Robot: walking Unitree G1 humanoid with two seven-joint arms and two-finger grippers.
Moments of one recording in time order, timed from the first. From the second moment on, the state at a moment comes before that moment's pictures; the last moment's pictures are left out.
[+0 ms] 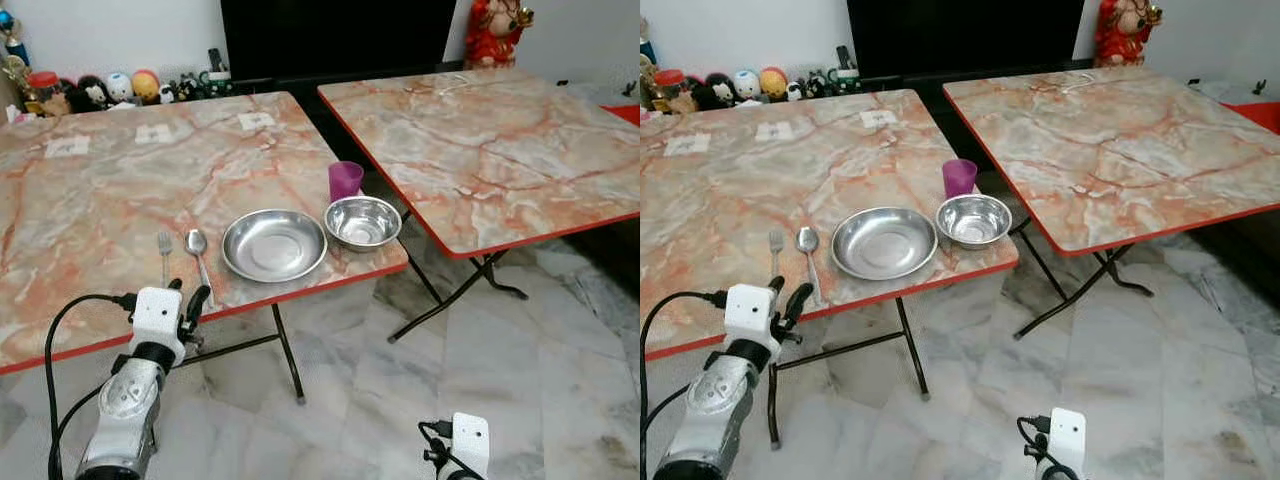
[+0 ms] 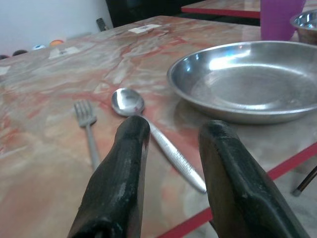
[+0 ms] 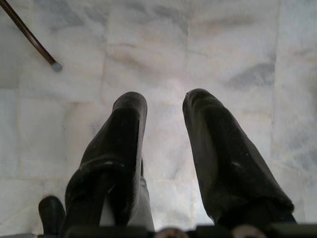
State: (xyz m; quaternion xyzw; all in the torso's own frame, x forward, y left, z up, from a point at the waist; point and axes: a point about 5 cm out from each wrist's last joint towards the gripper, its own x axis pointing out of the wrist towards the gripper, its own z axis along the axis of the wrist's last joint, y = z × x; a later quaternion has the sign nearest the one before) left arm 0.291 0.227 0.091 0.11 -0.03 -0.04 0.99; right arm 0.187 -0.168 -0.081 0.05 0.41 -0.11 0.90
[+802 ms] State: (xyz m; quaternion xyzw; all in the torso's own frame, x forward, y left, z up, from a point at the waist) left arm 0.297 0.216 0.097 0.08 -0.04 -0.05 0.99; right arm 0.185 -0.164 -0.083 0.07 0.42 -0.12 0.90
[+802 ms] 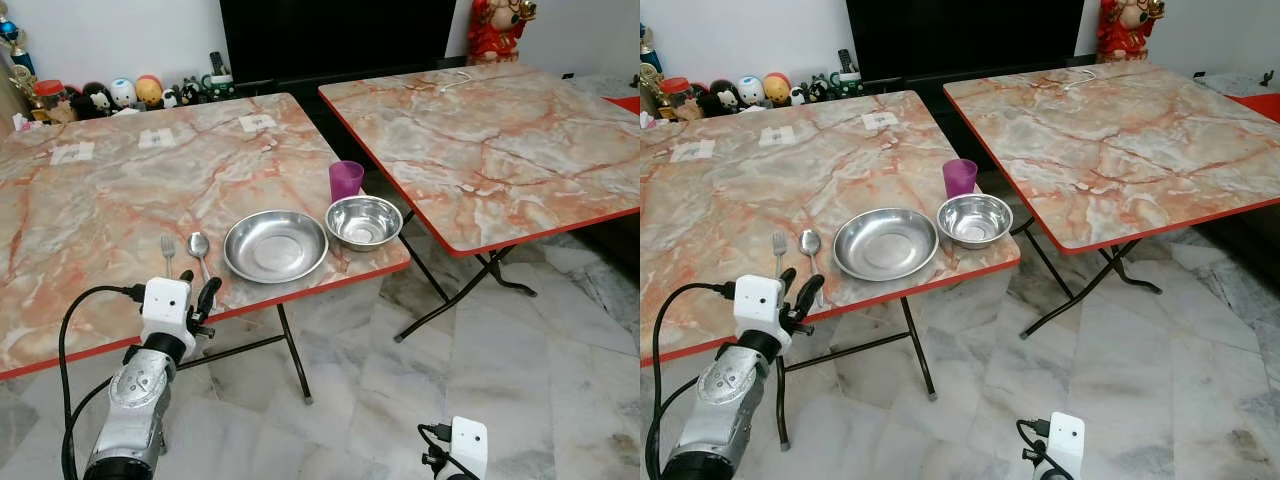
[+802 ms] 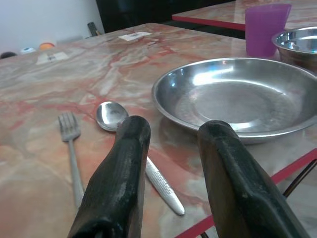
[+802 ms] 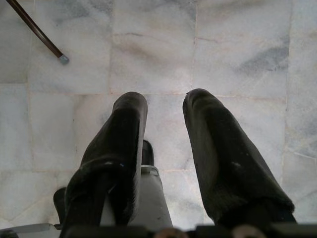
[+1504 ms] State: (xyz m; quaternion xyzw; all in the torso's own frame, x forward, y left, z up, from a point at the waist) left arm 0.298 0.211 0.095 0.08 -0.03 -0.06 0.99; right arm 0.186 -0.165 -0.083 0.07 0.42 -0.11 0.90
